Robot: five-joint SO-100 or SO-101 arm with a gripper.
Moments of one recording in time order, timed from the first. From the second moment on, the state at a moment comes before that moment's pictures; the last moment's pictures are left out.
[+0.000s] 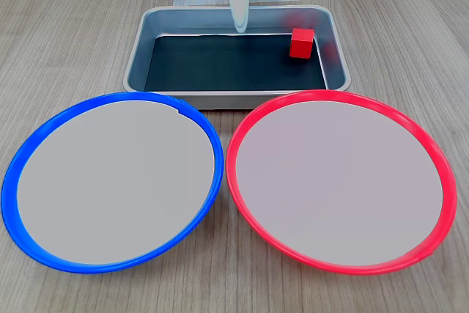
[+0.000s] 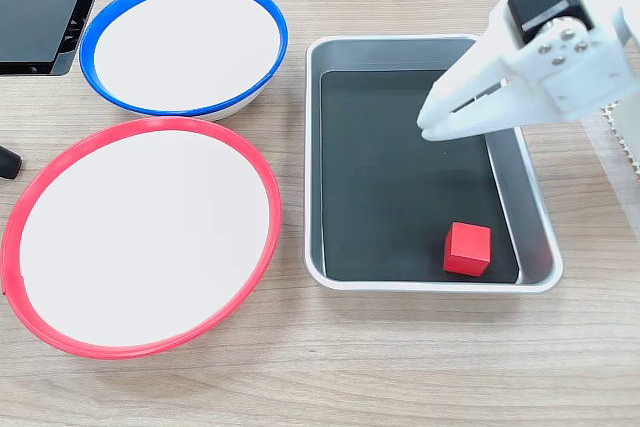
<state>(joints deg) -0.1 189.2 173.2 57.4 2.9</state>
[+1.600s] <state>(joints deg) -16.9 110.9 125.0 71.3 -144.8</state>
